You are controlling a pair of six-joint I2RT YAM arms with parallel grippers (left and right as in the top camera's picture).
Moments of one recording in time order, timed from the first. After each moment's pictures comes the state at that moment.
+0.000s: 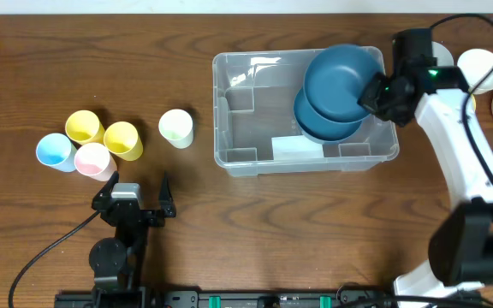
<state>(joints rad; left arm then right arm) 0.03 0.01 0.02 -0.11 0.08 -0.03 0.06 1.77 1.48 -0.92 -0.06 0.64</state>
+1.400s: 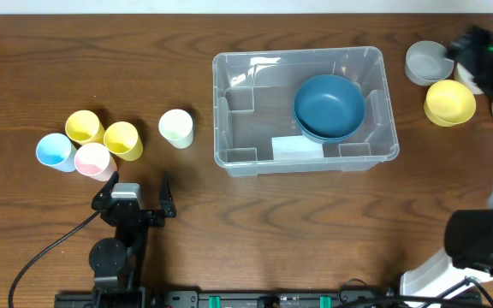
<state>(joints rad) 0.03 0.01 0.02 -0.11 0.08 -0.03 -0.27 1.84 2.05 -1.33 0.21 0.64</state>
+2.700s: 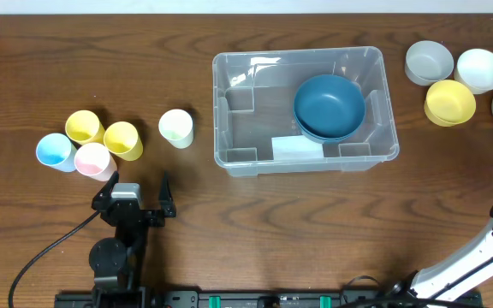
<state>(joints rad) 0.03 0.01 0.02 -0.11 0.08 -0.03 -0.73 2.14 1.87 -0.97 0.17 0.92</state>
